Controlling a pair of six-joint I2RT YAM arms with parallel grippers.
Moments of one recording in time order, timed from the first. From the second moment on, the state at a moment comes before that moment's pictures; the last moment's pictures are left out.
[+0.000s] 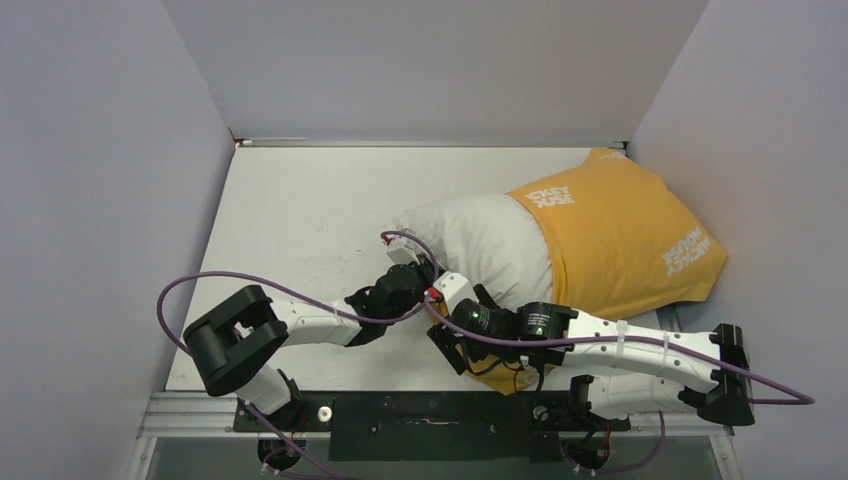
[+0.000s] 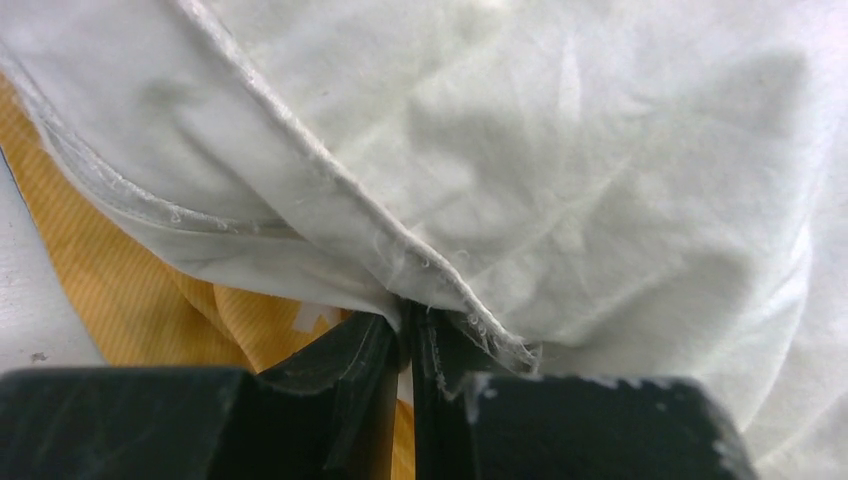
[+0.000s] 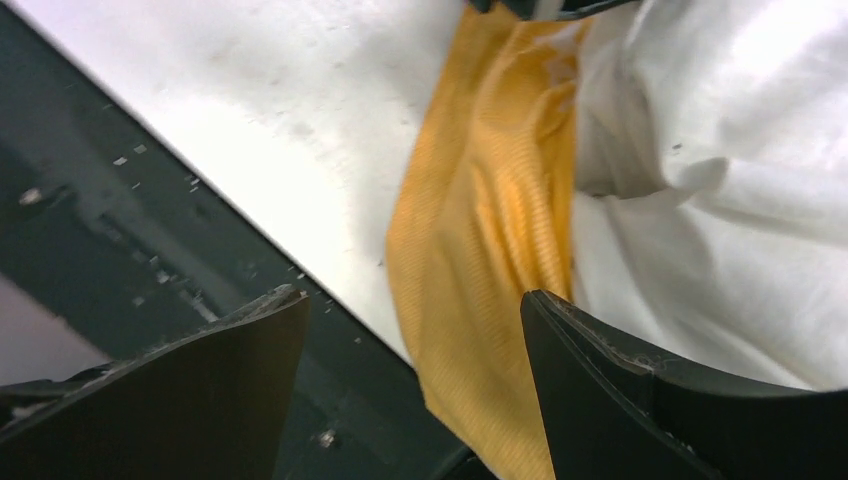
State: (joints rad) left arm -0.98 1.56 0.63 0.61 -0.31 -1.00; right arm 1.30 1.09 0.95 -0.82 0.28 0.38
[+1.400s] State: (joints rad) left arm -1.01 1.21 0.51 0.25 -0.06 -1.11; right arm 1.19 0.92 0.49 -0.29 0.10 0.47
